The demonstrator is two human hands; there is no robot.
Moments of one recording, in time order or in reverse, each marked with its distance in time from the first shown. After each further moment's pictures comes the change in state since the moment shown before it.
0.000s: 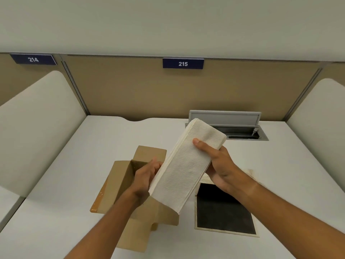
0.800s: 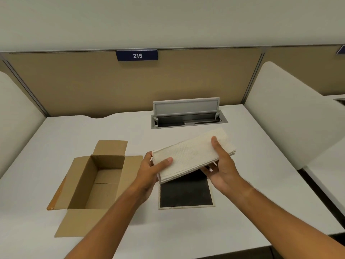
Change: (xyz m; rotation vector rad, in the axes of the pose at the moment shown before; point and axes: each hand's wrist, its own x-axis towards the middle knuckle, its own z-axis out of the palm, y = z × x) left_hand -0.008 -0.013 0.156 -0.221 -0.008 -0.010; right_hand -0.081 -0.002 -0.139 0.325 0.469 0.001
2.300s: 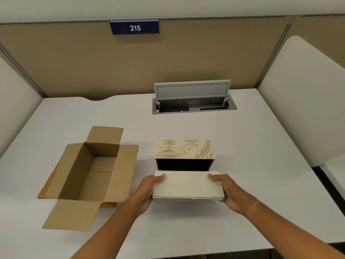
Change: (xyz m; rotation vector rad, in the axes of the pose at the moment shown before) left_hand 0.030 -0.095 -0.021 0.049 0.124 -0.459; right_hand 0.078 0.044 -0.117 -0.526 -0.098 0.394
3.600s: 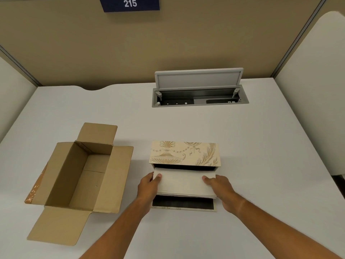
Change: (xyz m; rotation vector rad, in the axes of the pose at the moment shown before) left_hand 0.069 -0.012 0.018 0.206 0.380 0.005; right_hand 0.080 -0.003 0.008 -0.313 0.207 0.039
